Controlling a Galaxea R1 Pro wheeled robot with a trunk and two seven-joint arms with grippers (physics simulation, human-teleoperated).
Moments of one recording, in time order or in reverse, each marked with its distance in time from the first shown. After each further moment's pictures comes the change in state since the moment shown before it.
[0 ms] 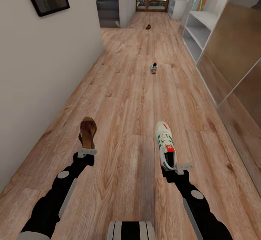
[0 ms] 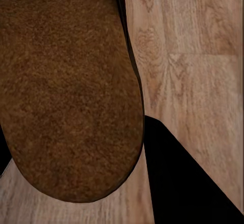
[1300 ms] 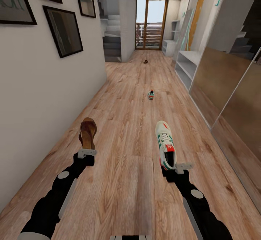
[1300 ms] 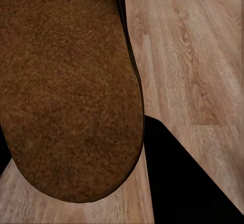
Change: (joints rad) left arm 0.003 0.000 -0.001 0.001 0.003 0.002 -0.001; right arm -0.005 0.000 0.000 0.002 -0.001 0.000 0.000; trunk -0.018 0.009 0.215
